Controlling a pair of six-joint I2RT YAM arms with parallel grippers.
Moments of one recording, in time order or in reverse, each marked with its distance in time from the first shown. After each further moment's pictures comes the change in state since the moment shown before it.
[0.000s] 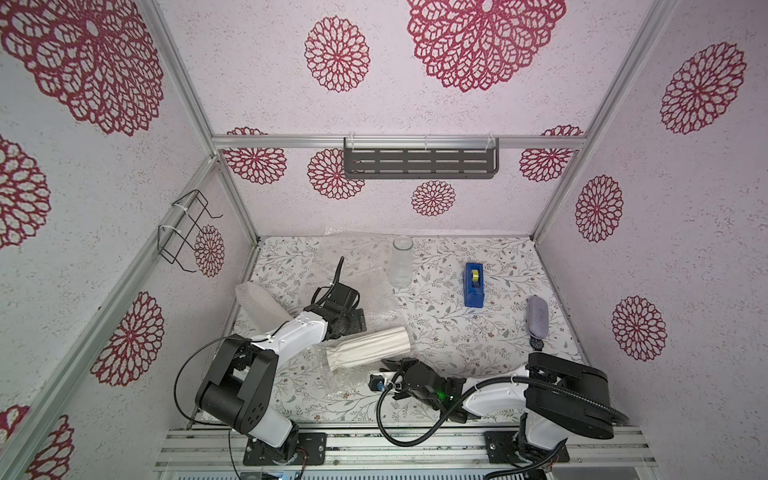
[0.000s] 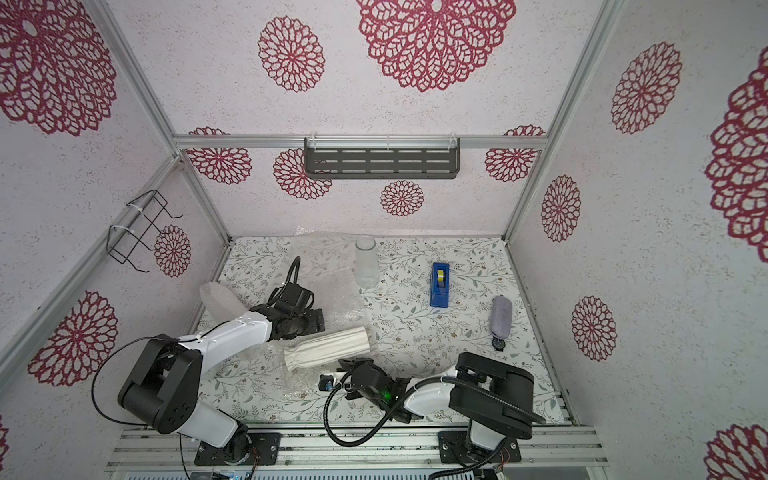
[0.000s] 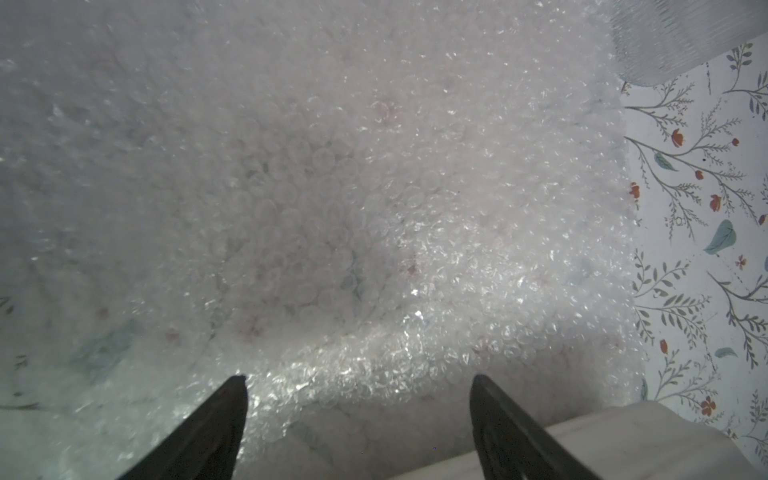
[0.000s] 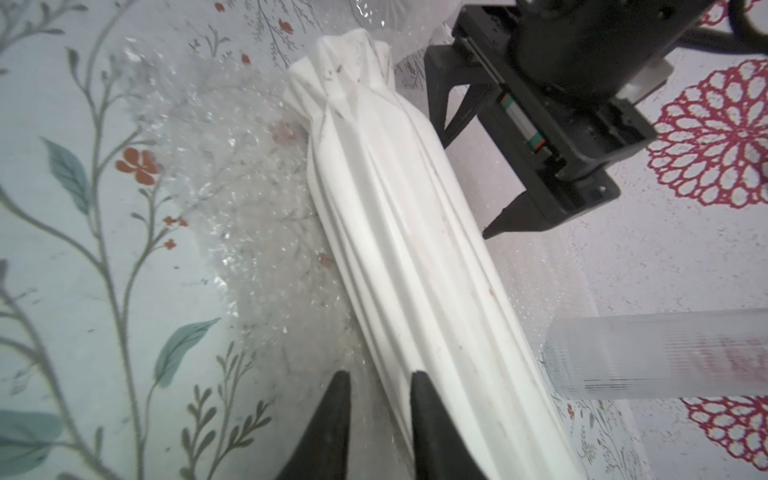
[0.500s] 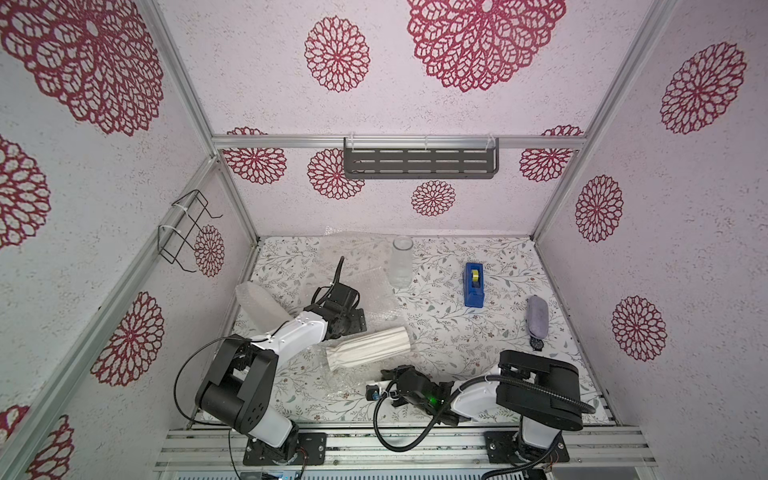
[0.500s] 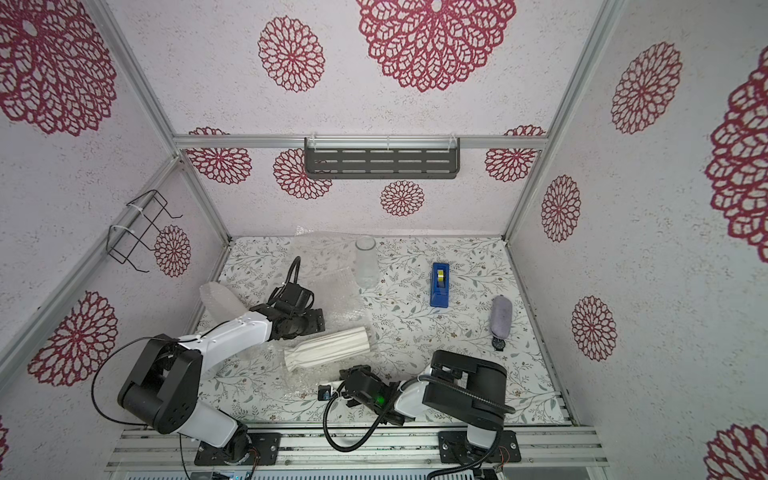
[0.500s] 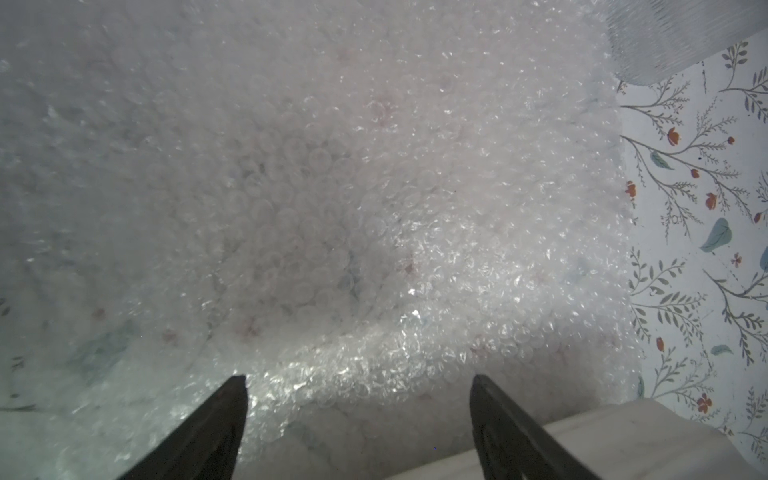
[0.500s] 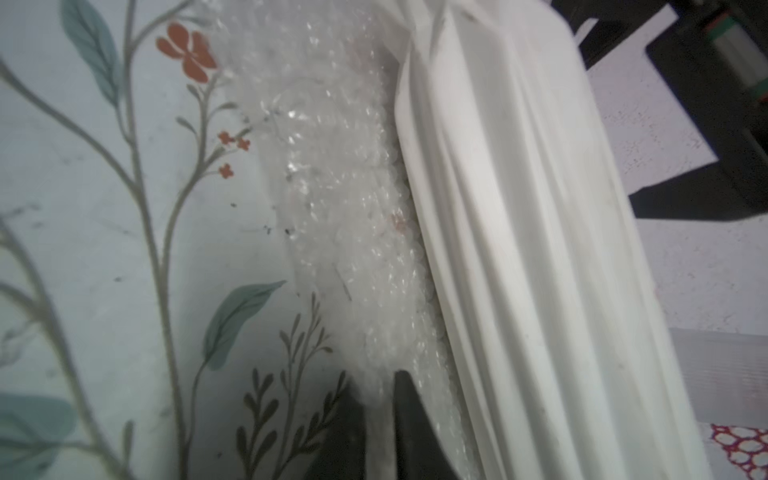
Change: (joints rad) left arm 0.000 0.000 0.003 -0.003 0.010 0.002; right arm 0.011 0.177 0.036 0.030 0.040 -0.048
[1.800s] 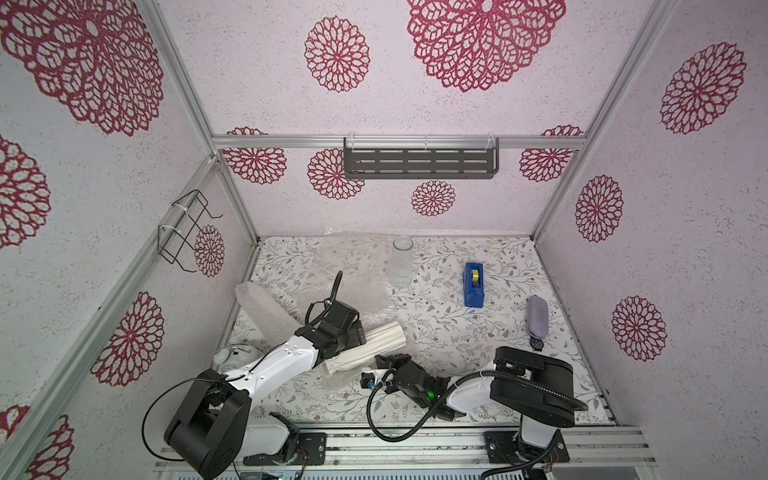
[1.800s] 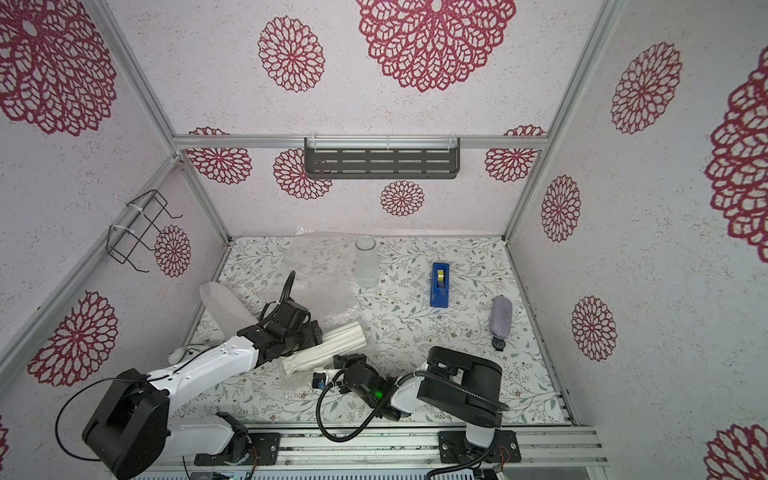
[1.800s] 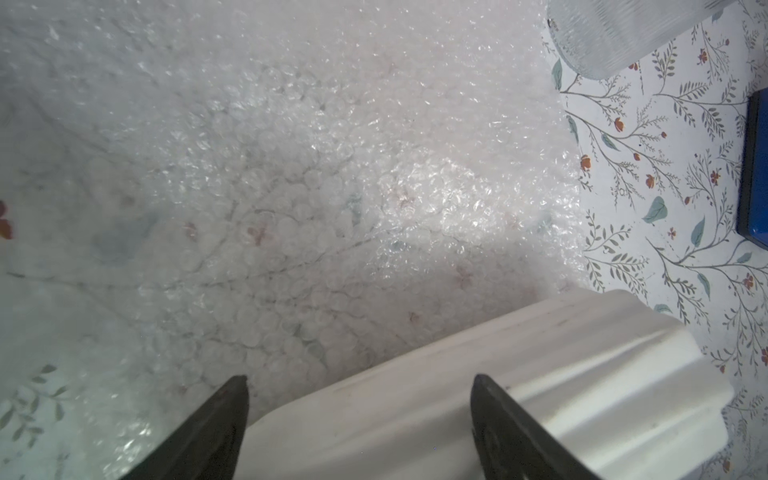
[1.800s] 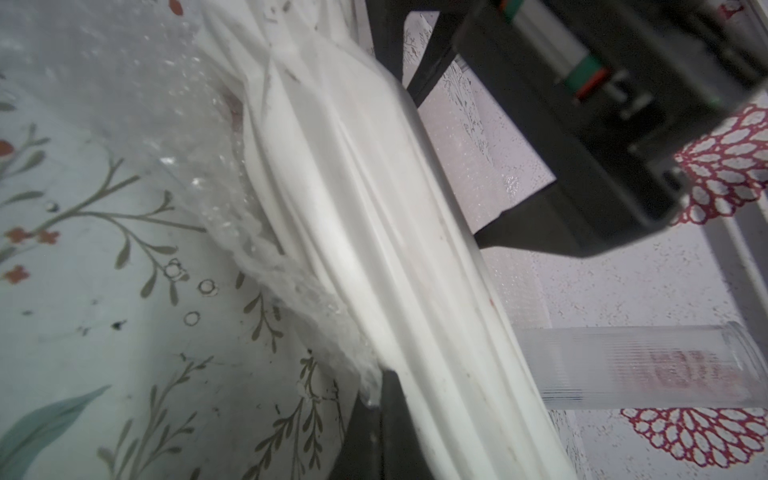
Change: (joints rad) left arm -0.102 -0.234 -0.187 0.022 -0.063 -0.161; right arm -0.036 0.029 0.050 0.171 0.071 -0.084
